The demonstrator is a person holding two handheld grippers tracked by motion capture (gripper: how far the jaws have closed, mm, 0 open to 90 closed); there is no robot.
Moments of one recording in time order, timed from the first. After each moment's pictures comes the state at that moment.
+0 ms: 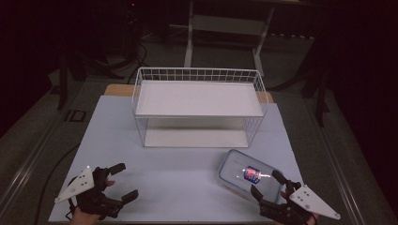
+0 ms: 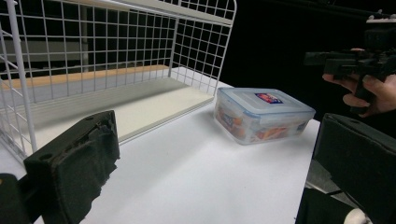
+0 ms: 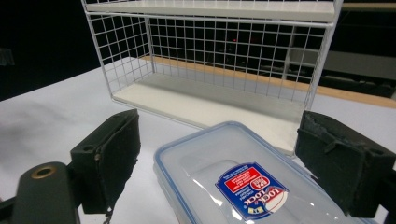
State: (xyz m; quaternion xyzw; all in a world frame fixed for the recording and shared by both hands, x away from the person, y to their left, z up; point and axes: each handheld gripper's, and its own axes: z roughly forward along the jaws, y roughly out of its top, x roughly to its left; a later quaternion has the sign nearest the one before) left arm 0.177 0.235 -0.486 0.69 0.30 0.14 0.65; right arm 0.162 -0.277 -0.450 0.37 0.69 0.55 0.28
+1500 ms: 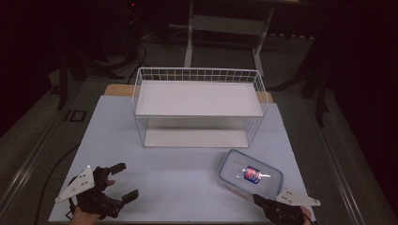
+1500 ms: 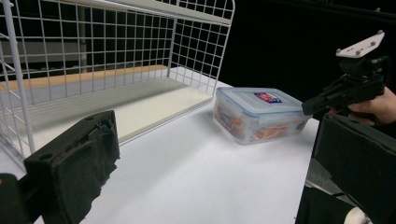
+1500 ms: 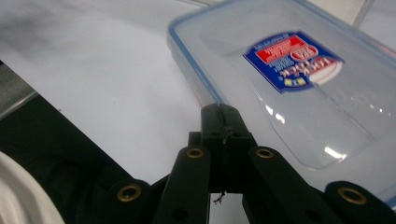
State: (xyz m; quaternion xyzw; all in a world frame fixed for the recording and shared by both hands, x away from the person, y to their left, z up) left arm 0.178 0.234 -0.485 0.69 0.29 0.14 0.65; right arm 0.167 -0.286 -0.485 0.41 0.80 0.42 0.15
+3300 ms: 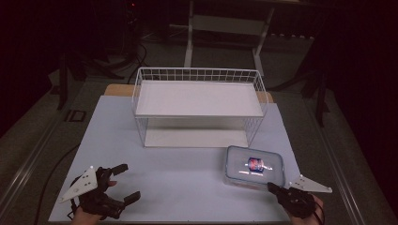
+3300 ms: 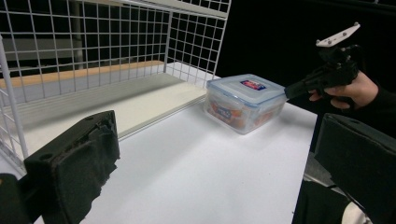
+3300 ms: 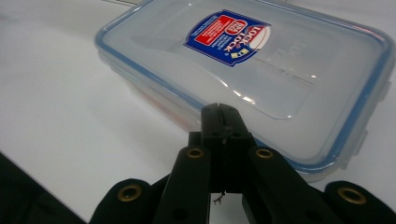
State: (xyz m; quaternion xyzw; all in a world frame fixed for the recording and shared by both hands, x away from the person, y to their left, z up) left arm 0.178 0.230 -0.486 0.70 0.29 0.14 0.64; right arm 0.200 -0.325 -0.487 0.46 0.78 0.40 0.18
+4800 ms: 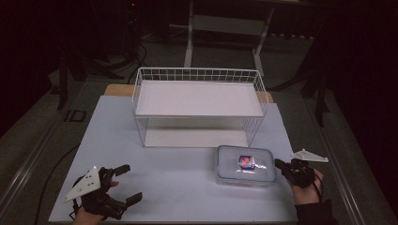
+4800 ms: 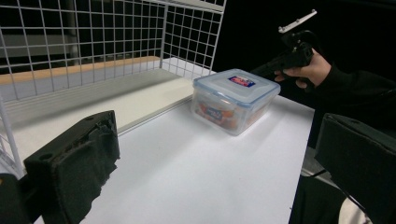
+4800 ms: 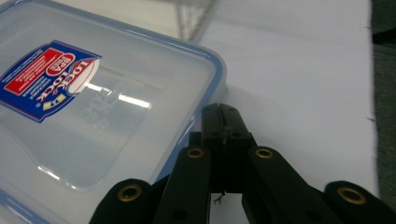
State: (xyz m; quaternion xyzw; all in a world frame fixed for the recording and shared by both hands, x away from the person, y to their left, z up) left arm 0.179 0.226 -0.487 0.71 0.28 0.13 0.64; right arm 0.279 -0.346 -0.488 0.50 0.76 0.35 0.22
